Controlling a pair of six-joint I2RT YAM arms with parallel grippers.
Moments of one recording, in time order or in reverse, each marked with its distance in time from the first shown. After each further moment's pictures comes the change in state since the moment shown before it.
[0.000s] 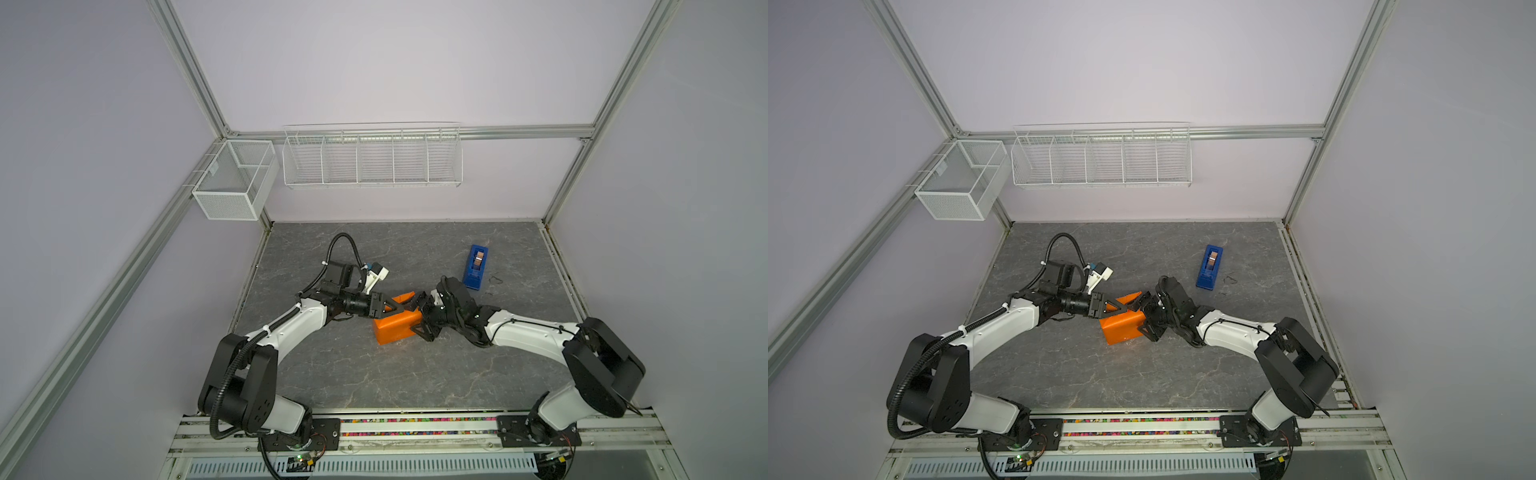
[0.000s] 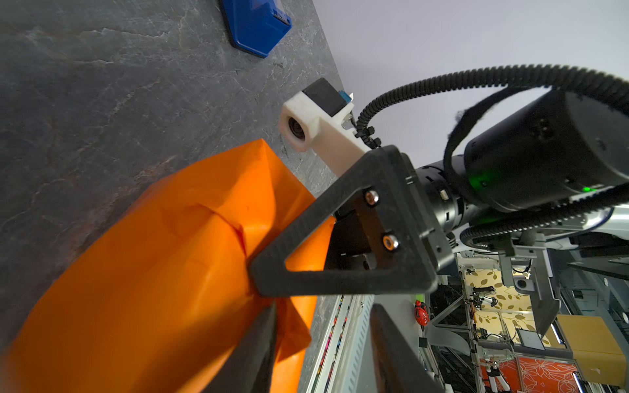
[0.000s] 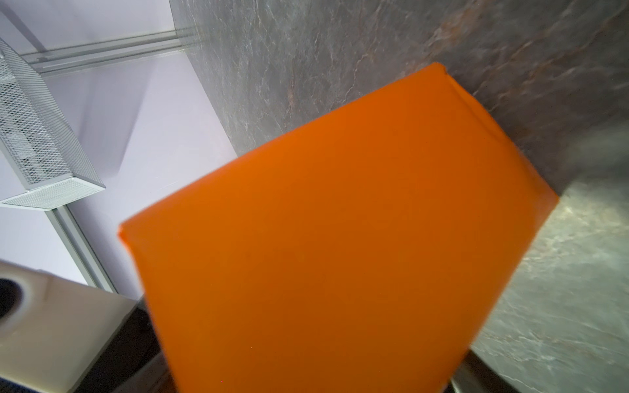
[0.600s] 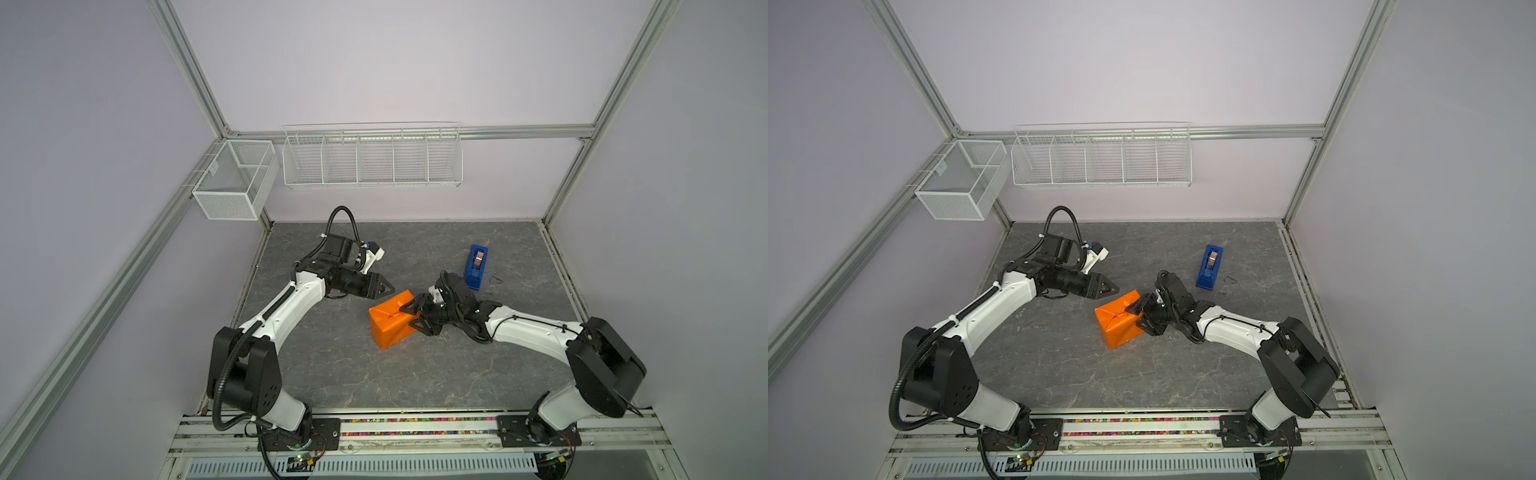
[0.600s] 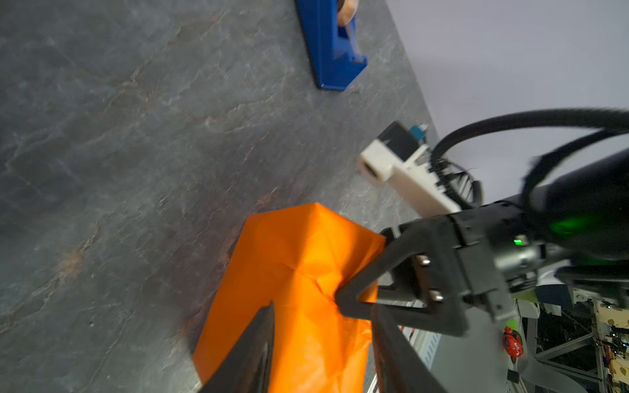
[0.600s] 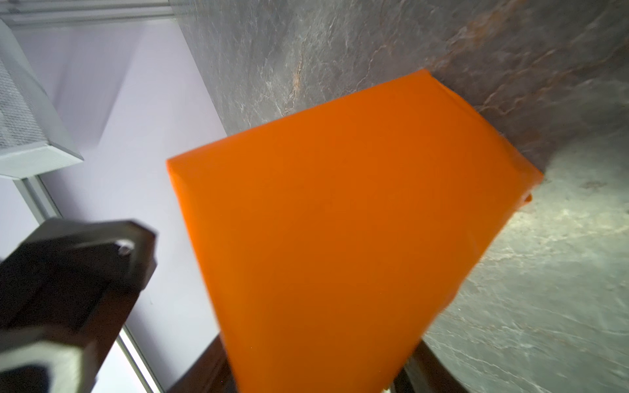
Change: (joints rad) left arm 0.031 0.128 0.354 -0.456 -0.295 0.287; right arm -0.015 -0.003 0.066 -0.125 -0.047 -0.149
